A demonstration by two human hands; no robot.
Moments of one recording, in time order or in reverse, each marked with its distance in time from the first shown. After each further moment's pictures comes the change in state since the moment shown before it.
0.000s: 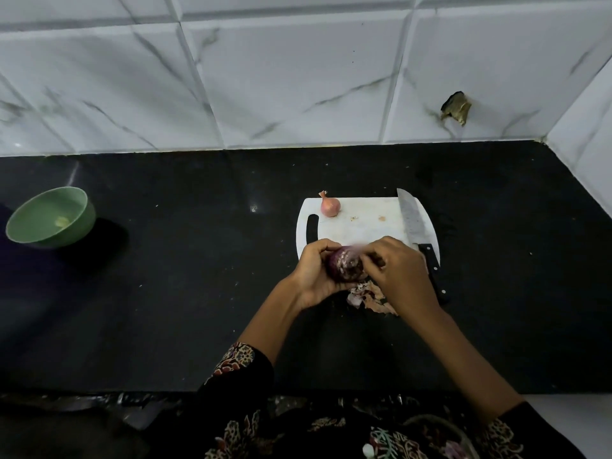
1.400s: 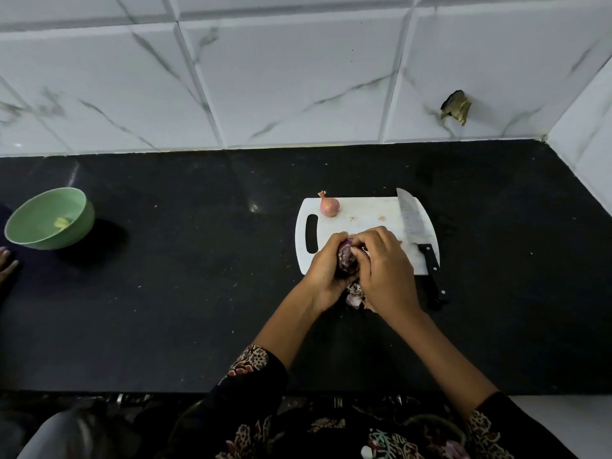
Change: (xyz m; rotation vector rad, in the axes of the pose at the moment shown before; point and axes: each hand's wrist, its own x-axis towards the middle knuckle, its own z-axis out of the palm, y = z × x) left_hand 0.012 -0.009 0.018 -0.119 0.123 0.076; right_hand 0.002 -0.010 0.021 -0.028 0.140 0.009
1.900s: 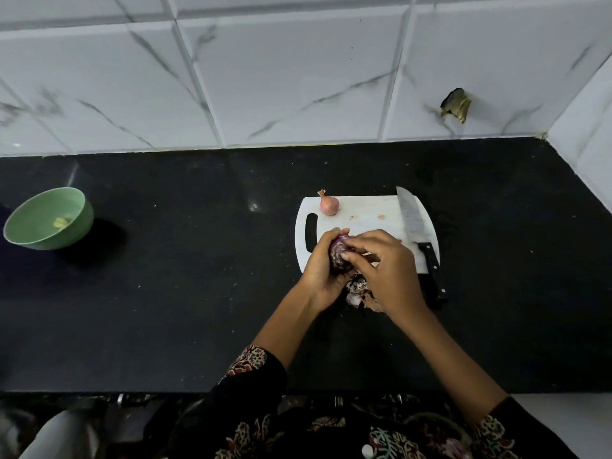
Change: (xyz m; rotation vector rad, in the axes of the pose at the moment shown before) left_hand 0.003 0.000 -0.006 -0.131 -0.032 0.064; right_hand 0.003 -0.005 -0.010 0.316 -0.059 0.129
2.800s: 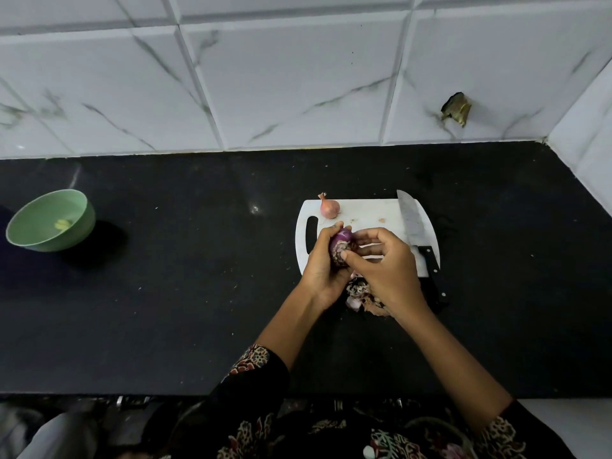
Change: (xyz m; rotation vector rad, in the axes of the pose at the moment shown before) left_hand 0.002 0.003 0.005 -0.073 -0.044 0.039; right_hand 0.005 -0.013 -0.005 0.243 0.012 0.342
